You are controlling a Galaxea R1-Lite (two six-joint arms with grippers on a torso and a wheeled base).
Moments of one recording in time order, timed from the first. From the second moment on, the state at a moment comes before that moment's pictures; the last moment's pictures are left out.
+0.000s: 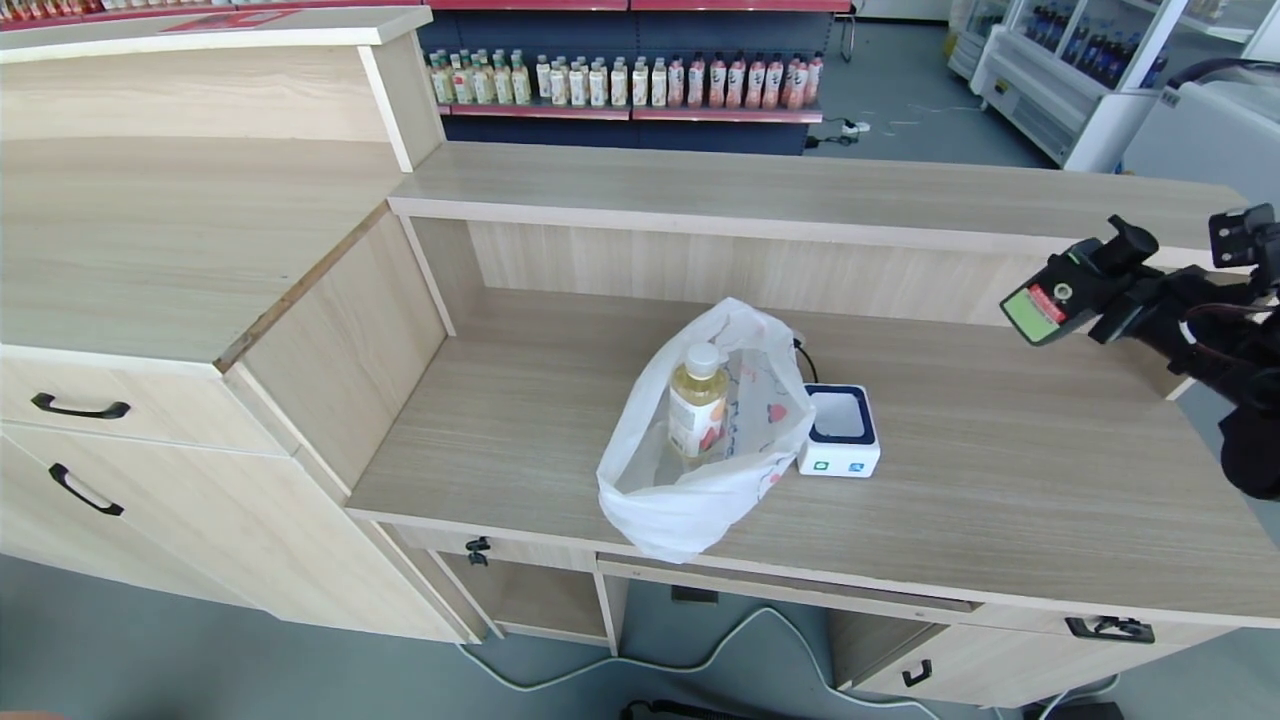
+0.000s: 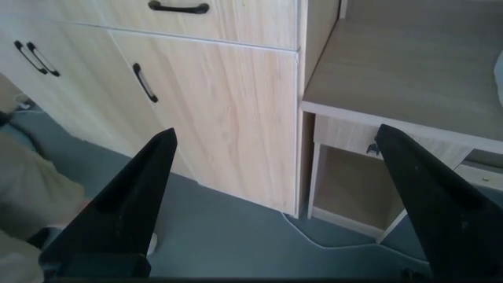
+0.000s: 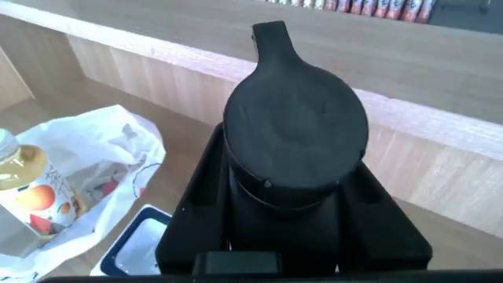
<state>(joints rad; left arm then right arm) 0.00 0.00 0.00 -0.06 0.29 0.07 -0.32 2.02 -1.01 -1.41 0.69 0.05</state>
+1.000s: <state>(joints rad) 0.00 0.00 0.00 -0.06 0.29 0.07 -0.42 1.68 -0.44 -1.40 0.04 -0.37</state>
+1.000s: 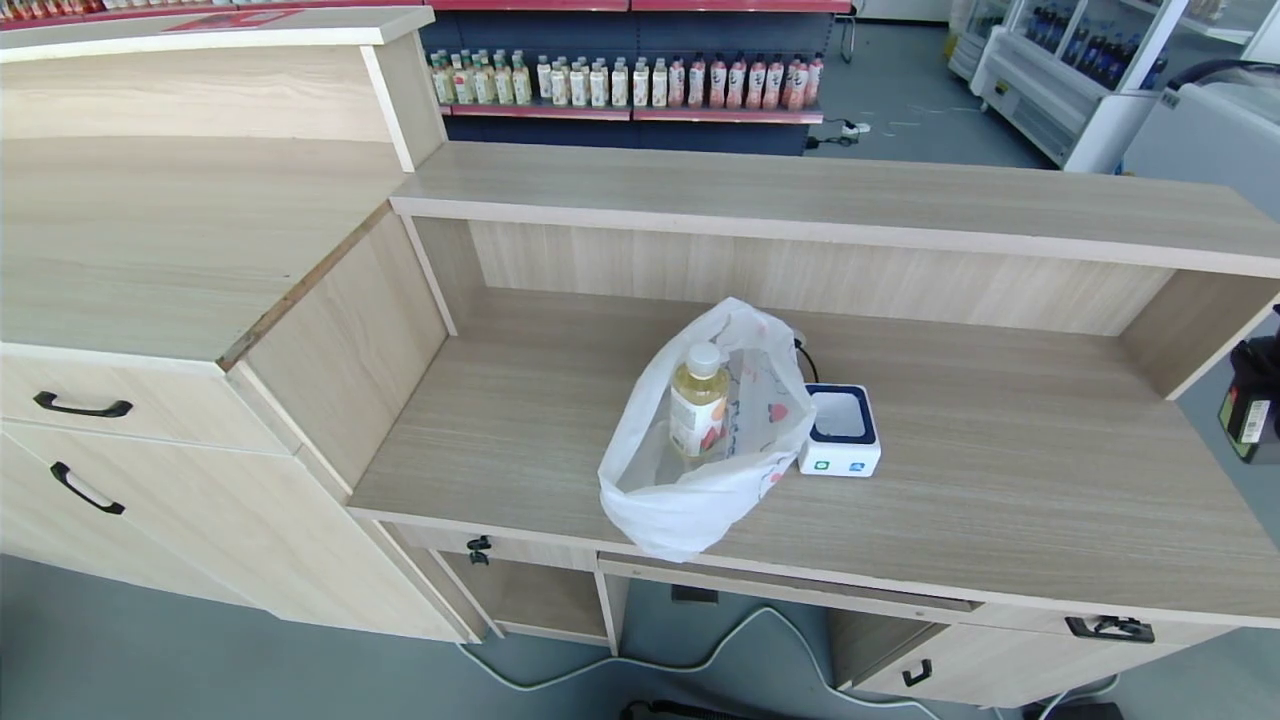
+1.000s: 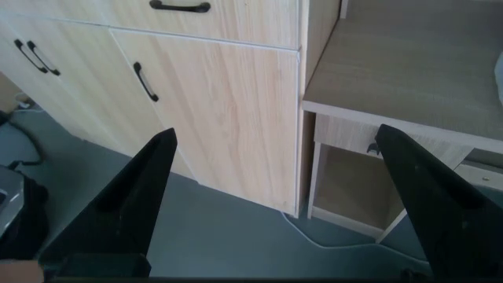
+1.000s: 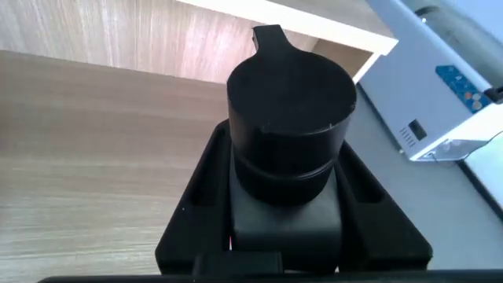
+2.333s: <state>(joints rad) 0.00 0.00 0.00 -0.06 0.29 0.07 -0.42 1.63 -0.36 -1.47 0.16 -0.25</state>
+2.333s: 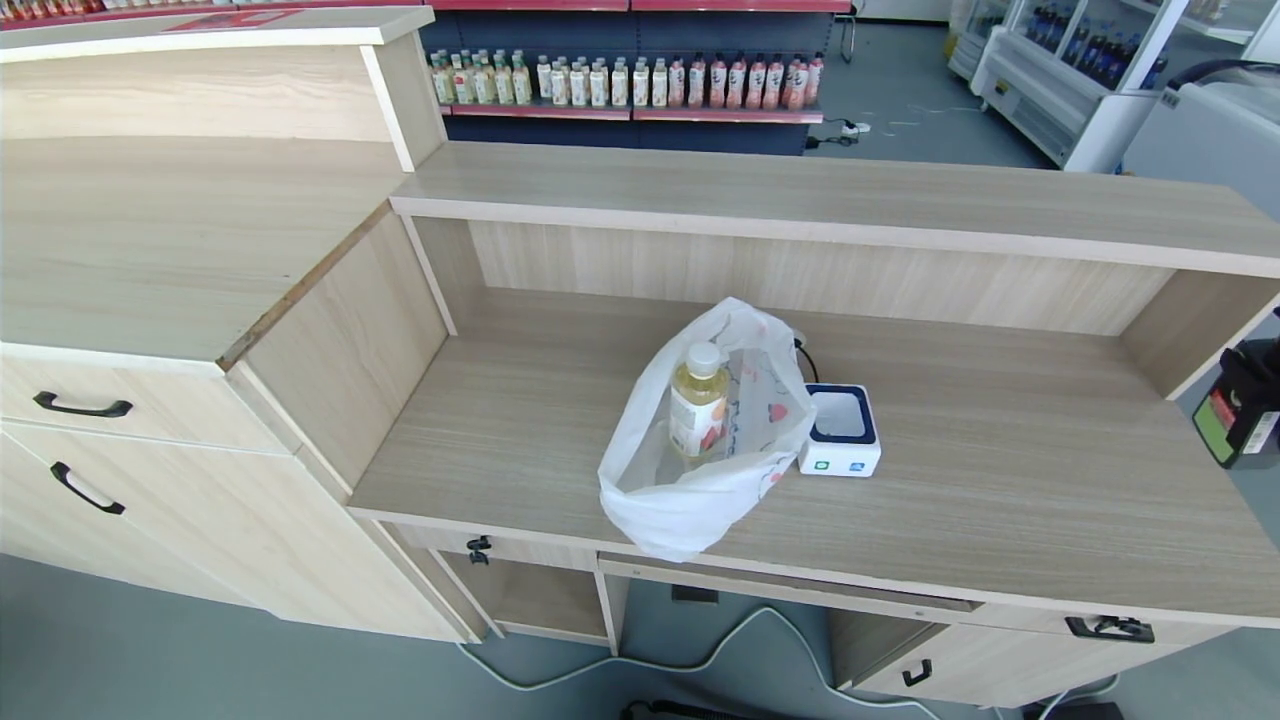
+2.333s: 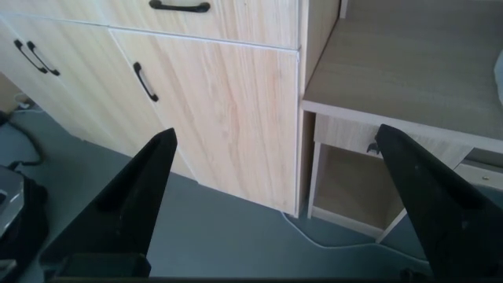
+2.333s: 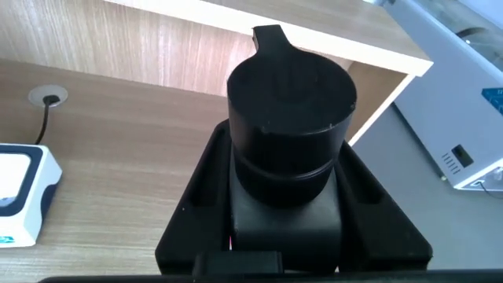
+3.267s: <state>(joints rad) 0.00 0.00 0.00 -0.06 0.28 0.06 -0.44 1.61 -0.26 -1.48 0.18 -0.17</state>
